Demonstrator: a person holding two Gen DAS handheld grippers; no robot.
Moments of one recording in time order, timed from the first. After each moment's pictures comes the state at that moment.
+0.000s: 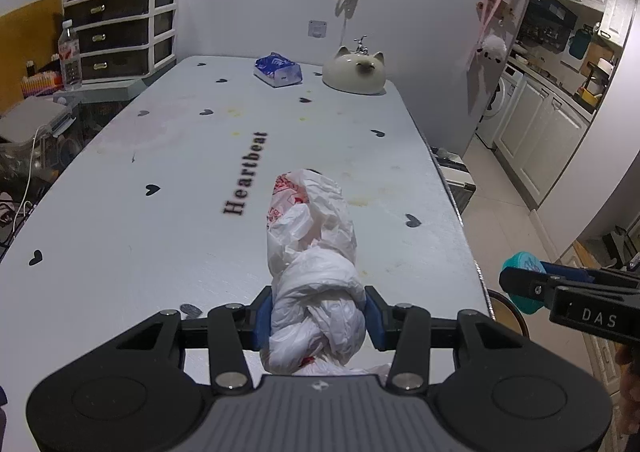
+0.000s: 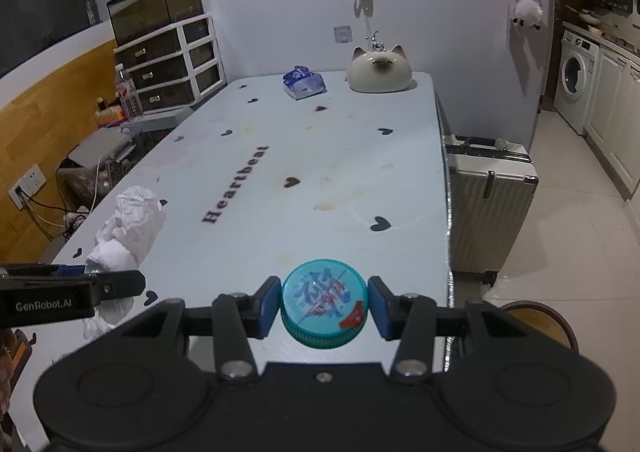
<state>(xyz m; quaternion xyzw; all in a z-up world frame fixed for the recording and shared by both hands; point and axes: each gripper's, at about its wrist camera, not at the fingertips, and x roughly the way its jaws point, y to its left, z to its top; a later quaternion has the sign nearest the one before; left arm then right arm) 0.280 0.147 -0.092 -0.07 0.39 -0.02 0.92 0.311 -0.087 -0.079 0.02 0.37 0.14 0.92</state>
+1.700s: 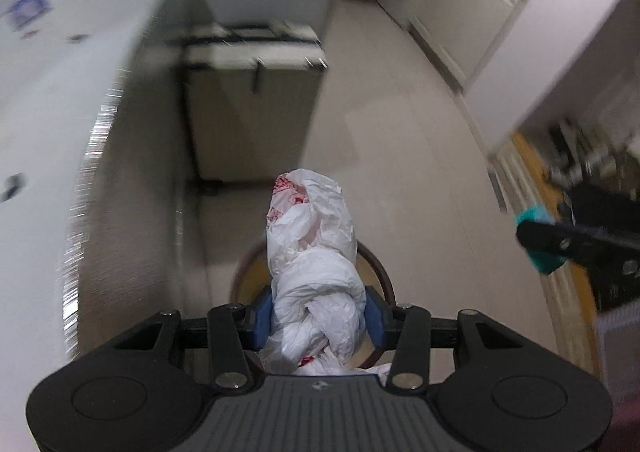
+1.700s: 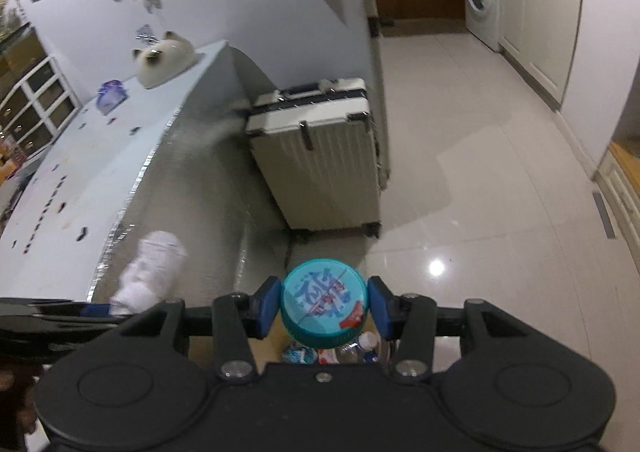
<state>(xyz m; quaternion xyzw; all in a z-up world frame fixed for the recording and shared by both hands) 0.447 -0.244 -0.218 -0.02 0.54 -0.16 0.83 0.411 -0.479 -0.163 0.10 0.45 0.04 0.88</state>
